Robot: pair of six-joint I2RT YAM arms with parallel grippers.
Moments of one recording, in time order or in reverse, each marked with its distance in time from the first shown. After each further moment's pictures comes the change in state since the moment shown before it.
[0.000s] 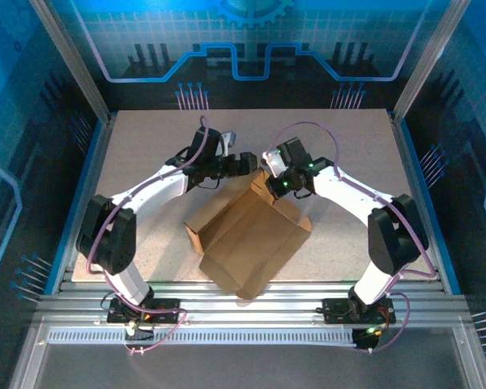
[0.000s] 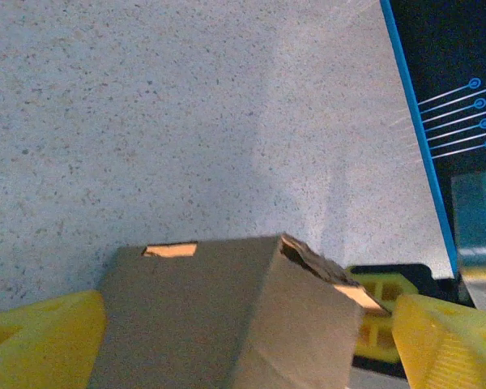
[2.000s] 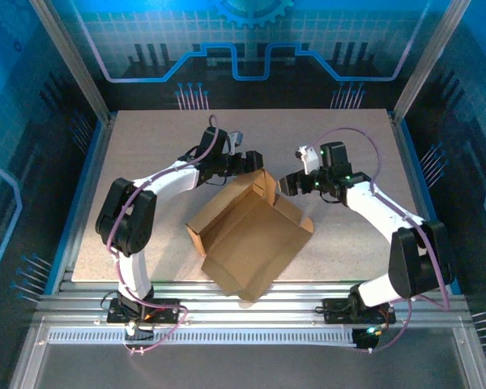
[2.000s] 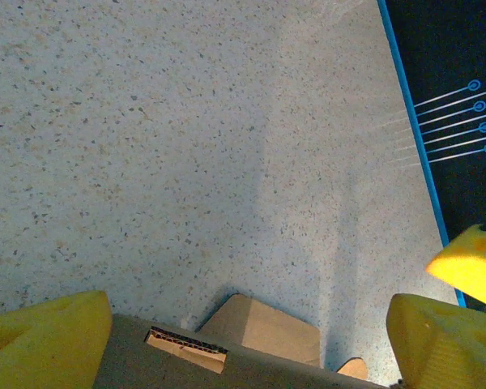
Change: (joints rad) left arm 0.013 0.177 0.054 0.136 0.077 -0.004; right arm -0.243 -0.204 -0.278 0.283 -0.249 0.031
